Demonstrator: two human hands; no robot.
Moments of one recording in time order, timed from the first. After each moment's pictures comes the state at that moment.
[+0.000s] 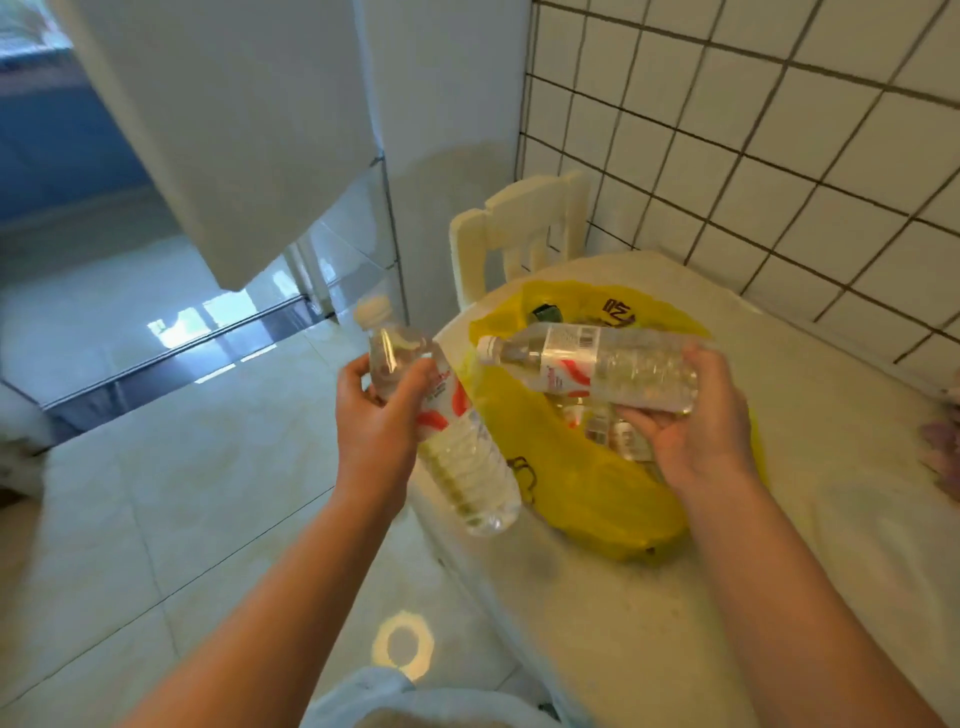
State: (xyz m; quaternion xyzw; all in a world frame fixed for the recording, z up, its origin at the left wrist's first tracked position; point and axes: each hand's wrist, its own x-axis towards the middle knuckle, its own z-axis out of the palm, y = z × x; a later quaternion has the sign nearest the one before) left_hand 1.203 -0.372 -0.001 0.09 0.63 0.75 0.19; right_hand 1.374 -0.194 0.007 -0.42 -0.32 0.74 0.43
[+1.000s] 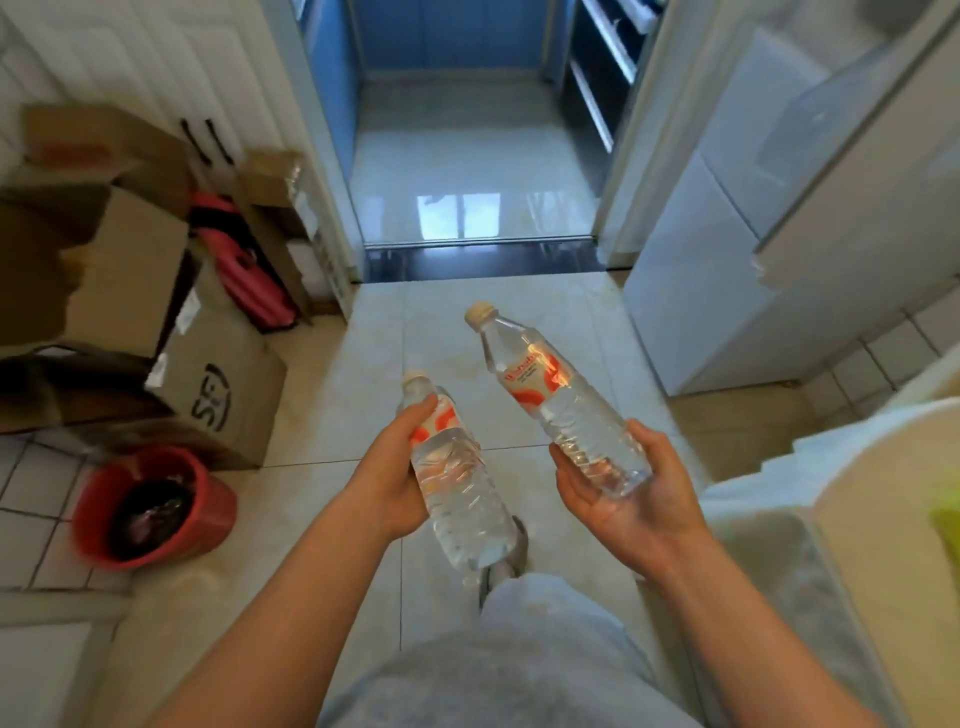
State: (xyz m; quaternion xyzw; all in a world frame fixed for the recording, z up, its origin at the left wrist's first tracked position) left_hand 0.893 -0.807 -0.102 -0.28 0.40 0.79 0.37; right_hand 0.978 -0.588 -0.080 -0.37 -0.23 0.90 -0.09
